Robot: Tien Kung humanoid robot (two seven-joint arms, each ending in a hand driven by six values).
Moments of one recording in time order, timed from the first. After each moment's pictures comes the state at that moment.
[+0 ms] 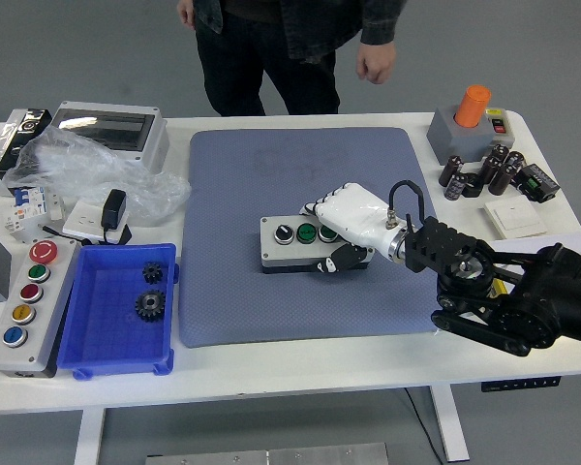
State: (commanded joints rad) left arm 0.00 0.24 -0.26 -0.20 0.18 0.20 0.06; right arm 0.92 -0.36 0.04 1.11 -1.91 -0.34 -0.11
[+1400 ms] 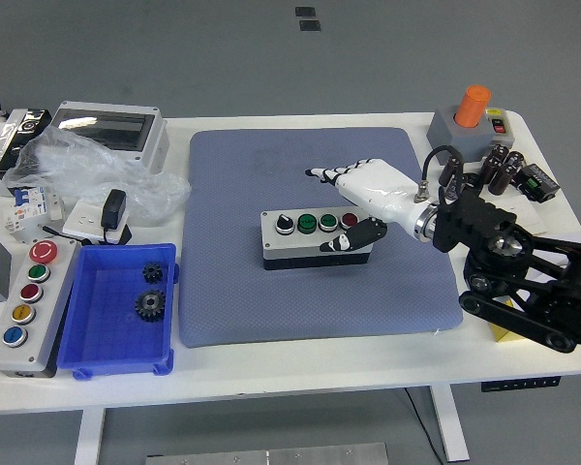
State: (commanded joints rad) left arm 0.01 0.23 -0.26 -0.20 0.18 0.20 0.06; right arm 0.81 -0.57 0.34 1.42 -1.85 -0.18 -0.15
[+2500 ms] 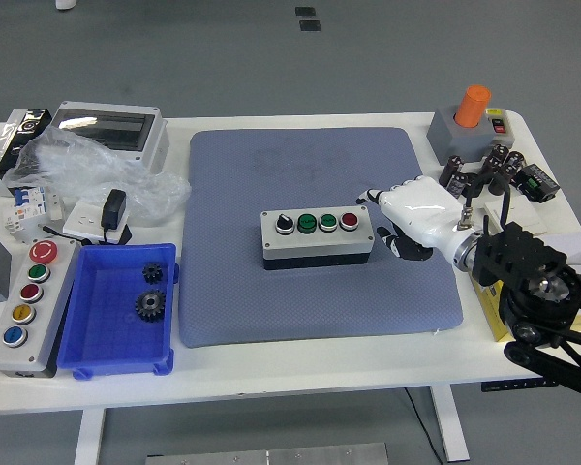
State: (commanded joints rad) left arm 0.01 0.23 -0.24 -0.20 0.17 0.20 0.06; right arm 0.66 -0.68 0.42 1.66 -2.03 -0.05 -0.41
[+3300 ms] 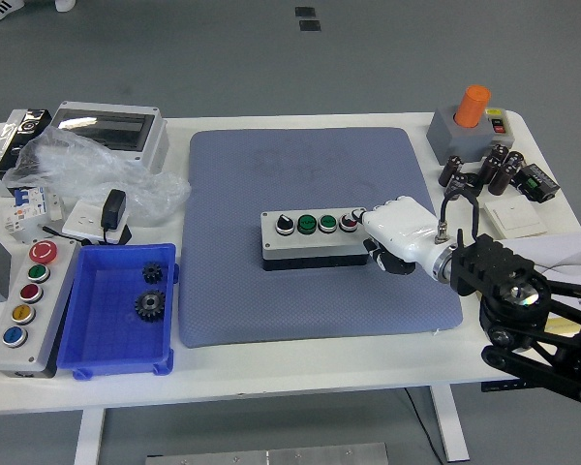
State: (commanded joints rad) left arm 0.01 0.23 -0.24 -0.20 0.17 0.20 0.05; right arm 0.70 -0.61 0.31 1.55 -1.99 -0.08 -0.39
